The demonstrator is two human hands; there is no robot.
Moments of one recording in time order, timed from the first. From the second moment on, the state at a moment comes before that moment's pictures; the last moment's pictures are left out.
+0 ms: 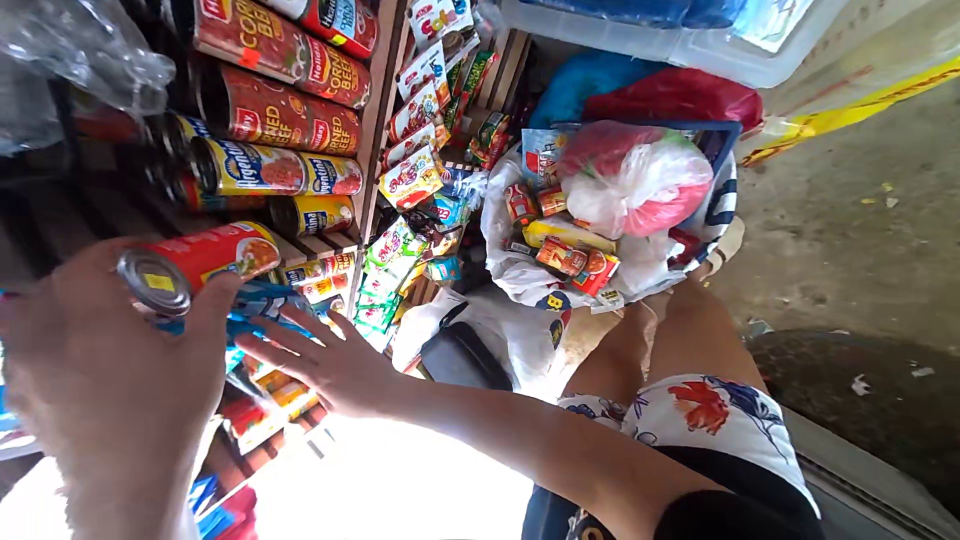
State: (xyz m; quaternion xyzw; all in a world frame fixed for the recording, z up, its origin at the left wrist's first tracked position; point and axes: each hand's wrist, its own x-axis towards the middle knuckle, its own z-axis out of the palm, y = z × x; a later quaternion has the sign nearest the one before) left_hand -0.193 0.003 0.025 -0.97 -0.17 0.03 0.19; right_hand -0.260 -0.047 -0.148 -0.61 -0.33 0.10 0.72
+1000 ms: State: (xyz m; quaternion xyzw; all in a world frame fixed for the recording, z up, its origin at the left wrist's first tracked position) left_hand -0.092 0.004 -0.011 -0.89 -0.30 0.20 0.26; right_hand -0.261 -0.048 -0.145 -0.63 -0.35 0.08 0.68
